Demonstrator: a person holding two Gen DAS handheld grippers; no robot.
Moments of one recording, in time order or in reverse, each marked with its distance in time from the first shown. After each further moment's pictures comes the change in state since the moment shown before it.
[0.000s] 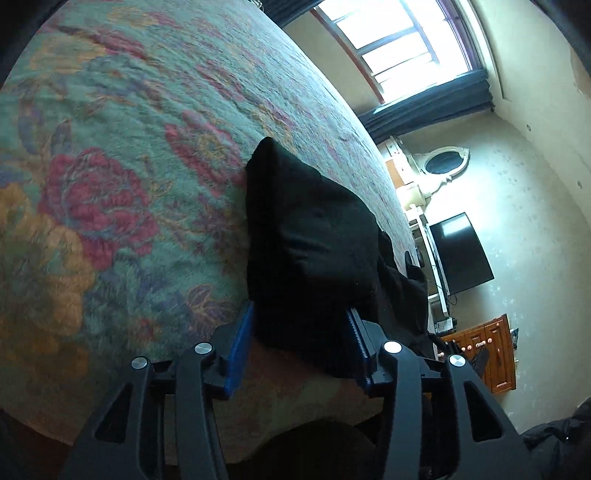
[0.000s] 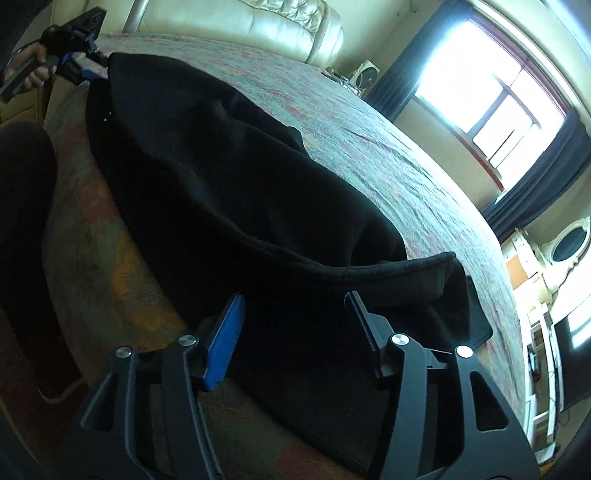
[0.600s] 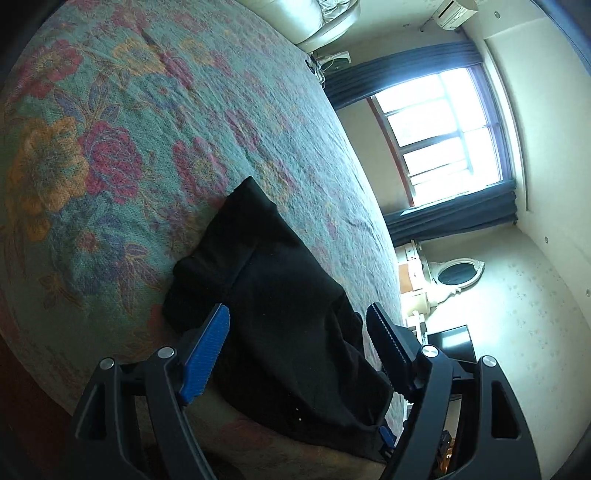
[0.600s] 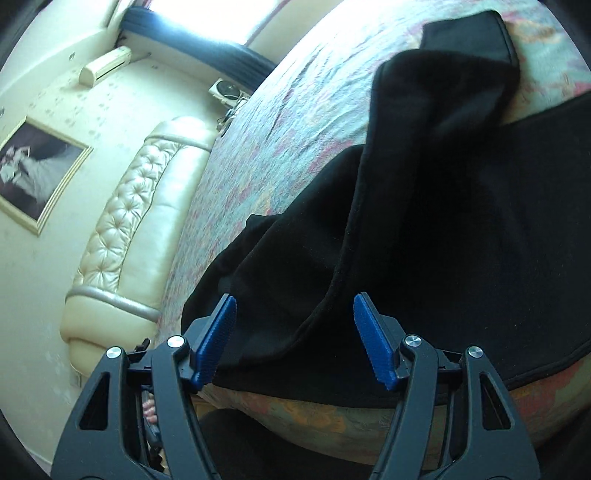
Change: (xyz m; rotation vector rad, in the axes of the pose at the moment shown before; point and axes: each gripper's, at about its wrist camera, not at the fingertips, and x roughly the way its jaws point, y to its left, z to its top) left arm 0.019 -0.080 -0.013 -0.270 -0.351 0.048; right arm 0.023 -0.092 -0.058 1.345 -0.035 0.581
